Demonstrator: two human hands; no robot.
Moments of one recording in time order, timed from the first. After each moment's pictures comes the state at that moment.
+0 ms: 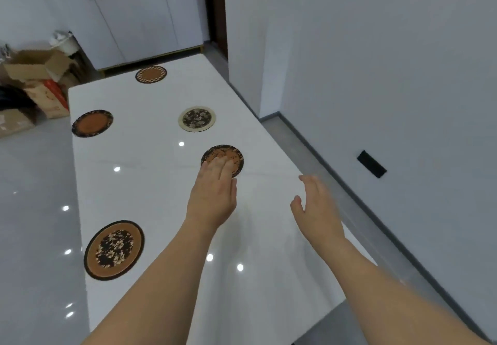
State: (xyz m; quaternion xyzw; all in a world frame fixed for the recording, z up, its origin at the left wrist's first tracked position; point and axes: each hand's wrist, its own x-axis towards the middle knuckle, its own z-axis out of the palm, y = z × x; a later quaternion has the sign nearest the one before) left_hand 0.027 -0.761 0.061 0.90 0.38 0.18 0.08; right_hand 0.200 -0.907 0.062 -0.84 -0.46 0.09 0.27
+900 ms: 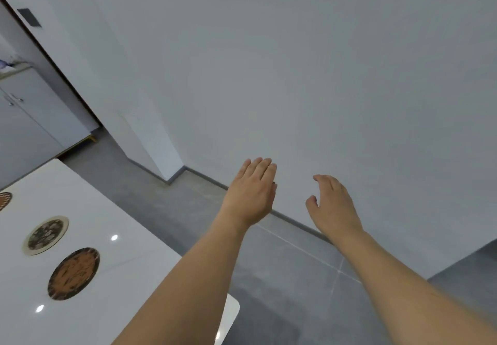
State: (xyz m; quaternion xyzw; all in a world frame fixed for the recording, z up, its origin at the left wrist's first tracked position) left_hand 0.479 -1.025 0.144 0.99 0.04 0.13 0.02; right_hand 0.550 -1.203 0.121 -0.93 -0.23 0.02 0.28
